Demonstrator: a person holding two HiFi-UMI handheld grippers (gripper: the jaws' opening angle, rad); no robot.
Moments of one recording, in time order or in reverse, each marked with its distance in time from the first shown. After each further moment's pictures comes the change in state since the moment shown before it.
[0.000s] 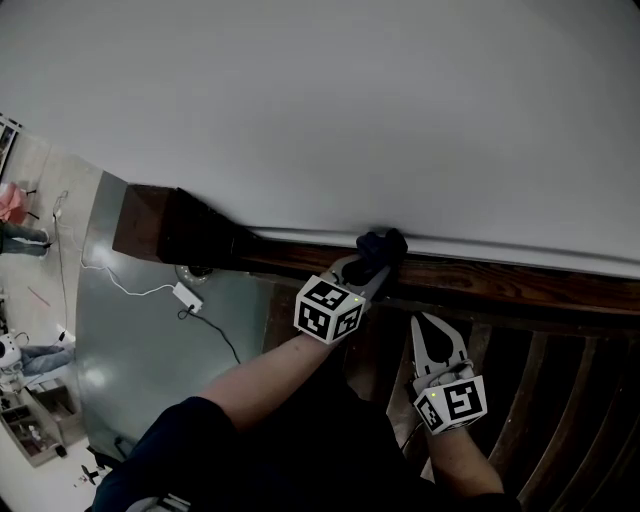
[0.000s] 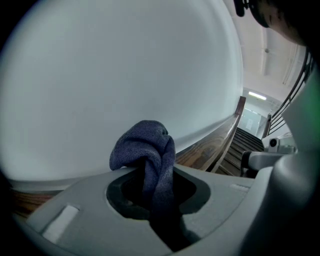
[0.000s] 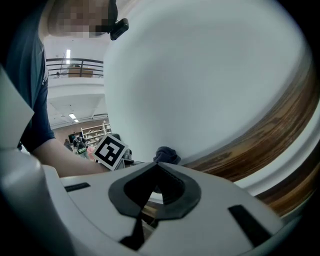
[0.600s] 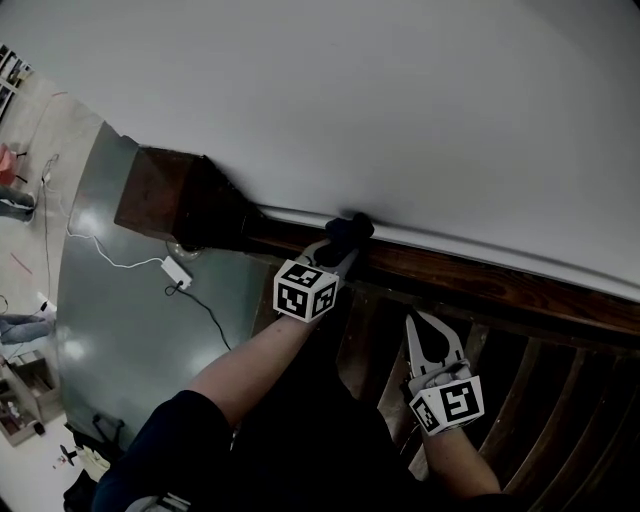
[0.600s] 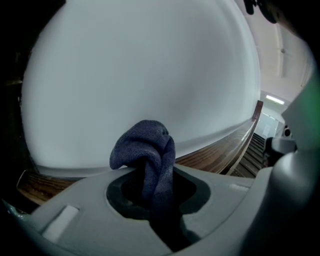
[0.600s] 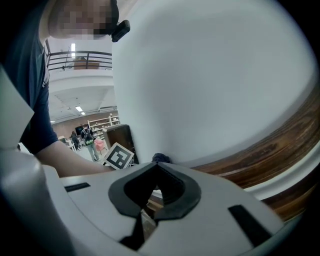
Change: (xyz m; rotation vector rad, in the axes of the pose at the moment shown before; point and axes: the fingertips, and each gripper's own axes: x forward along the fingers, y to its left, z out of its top) left arm -0.062 0.122 -0.045 -0.105 -0.014 0.156; right arm 0.043 0.061 -0.016 -0.056 0.077 0.061
